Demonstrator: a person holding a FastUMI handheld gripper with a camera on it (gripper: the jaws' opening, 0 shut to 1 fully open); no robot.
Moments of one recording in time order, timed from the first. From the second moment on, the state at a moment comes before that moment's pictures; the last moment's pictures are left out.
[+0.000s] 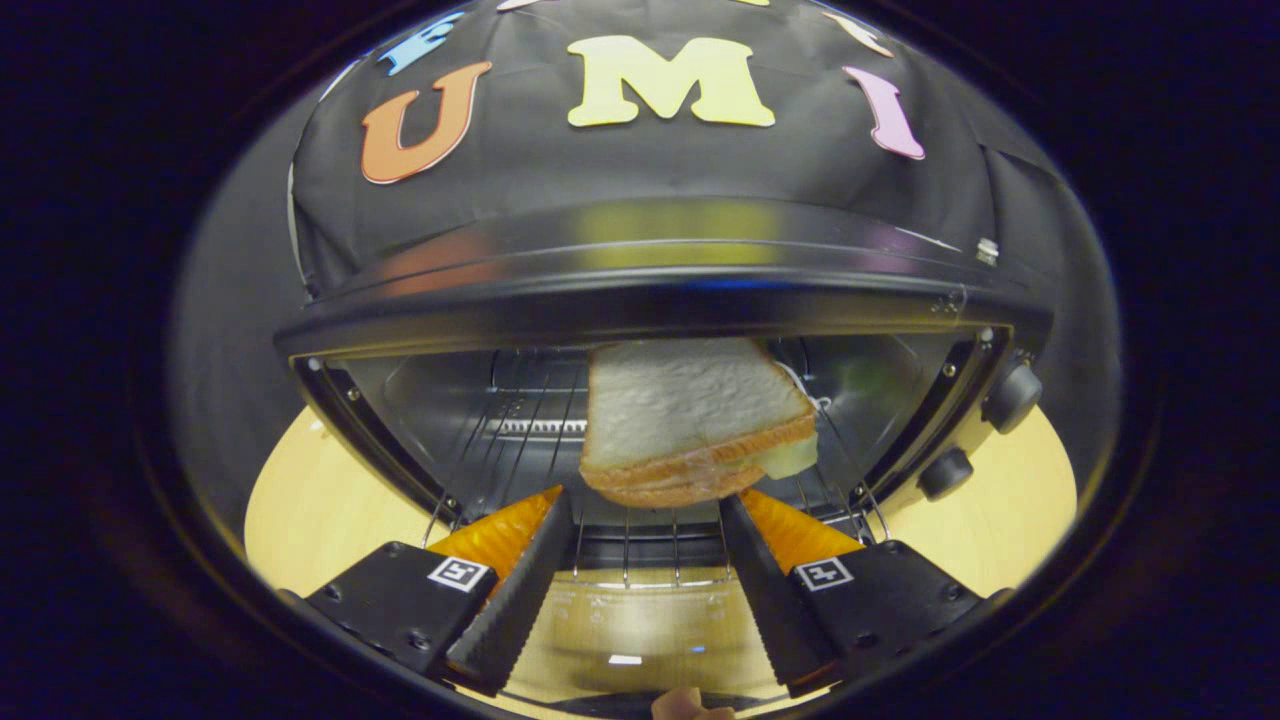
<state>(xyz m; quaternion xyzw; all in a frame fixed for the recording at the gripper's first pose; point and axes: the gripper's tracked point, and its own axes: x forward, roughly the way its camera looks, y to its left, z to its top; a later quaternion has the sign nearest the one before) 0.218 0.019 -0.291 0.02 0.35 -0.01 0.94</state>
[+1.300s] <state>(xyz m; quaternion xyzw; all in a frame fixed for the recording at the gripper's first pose) 0.060 0.026 -0.313 0.02 0.45 0.00 0.89</state>
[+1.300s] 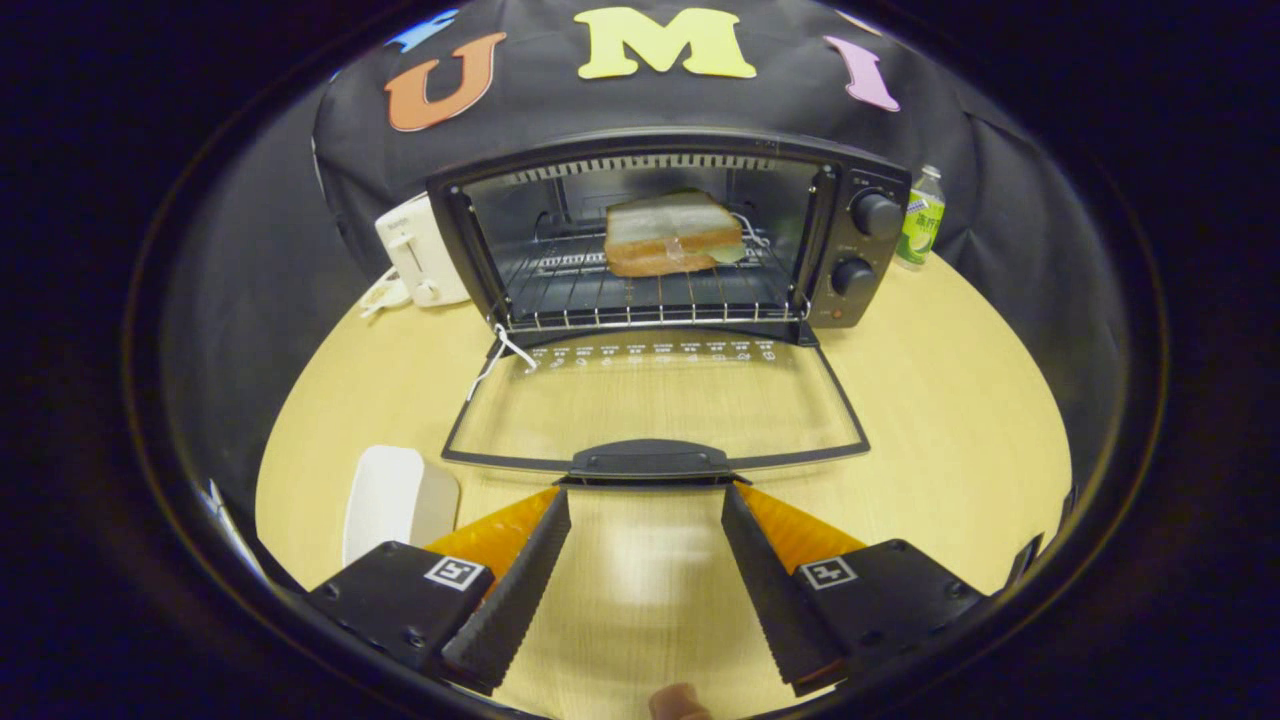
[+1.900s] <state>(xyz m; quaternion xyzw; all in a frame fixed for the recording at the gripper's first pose) 0.063 0.027 -0.339 0.04 0.49 -0.02 0.87</state>
